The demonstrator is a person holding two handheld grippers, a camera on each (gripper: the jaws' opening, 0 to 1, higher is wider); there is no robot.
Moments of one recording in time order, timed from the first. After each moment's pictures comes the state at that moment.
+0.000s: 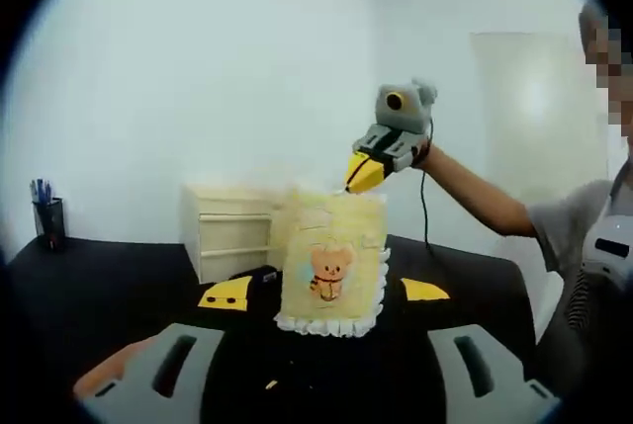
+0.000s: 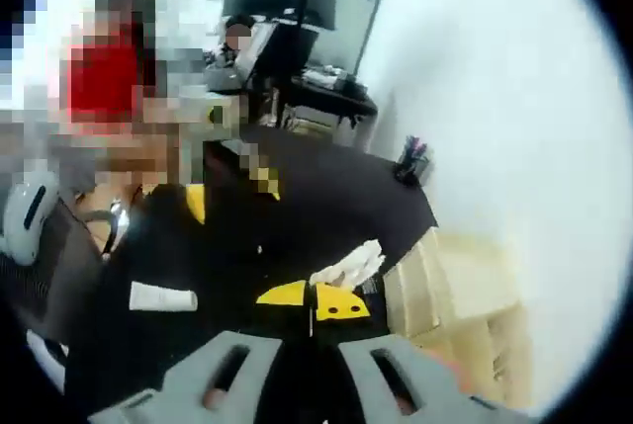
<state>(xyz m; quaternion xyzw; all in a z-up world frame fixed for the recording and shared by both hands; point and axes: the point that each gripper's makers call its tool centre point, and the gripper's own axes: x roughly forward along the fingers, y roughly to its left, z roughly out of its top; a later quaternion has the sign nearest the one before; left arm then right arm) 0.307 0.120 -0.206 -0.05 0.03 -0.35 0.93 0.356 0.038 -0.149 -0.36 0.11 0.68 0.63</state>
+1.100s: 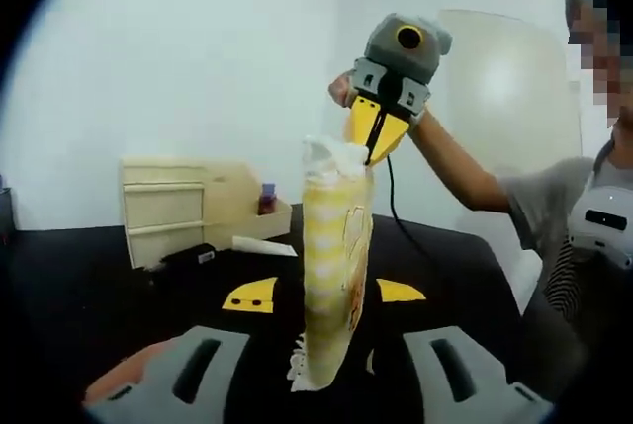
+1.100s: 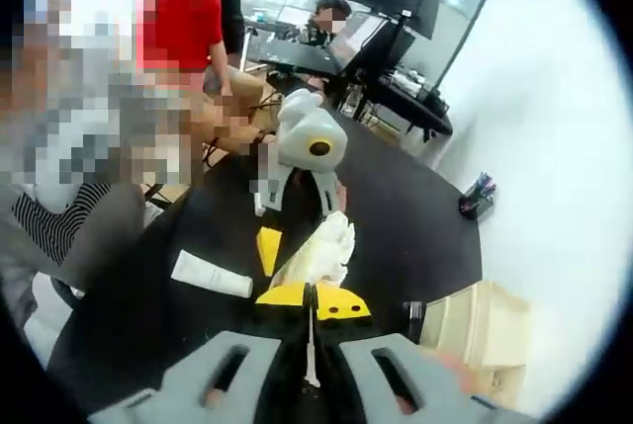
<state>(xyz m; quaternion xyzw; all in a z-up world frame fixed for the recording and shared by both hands) 0.304 0.054 -0.239 -0.03 0.07 -0.45 0.89 0.286 0.031 -0.168 -0.42 0.08 0.74 0.52</state>
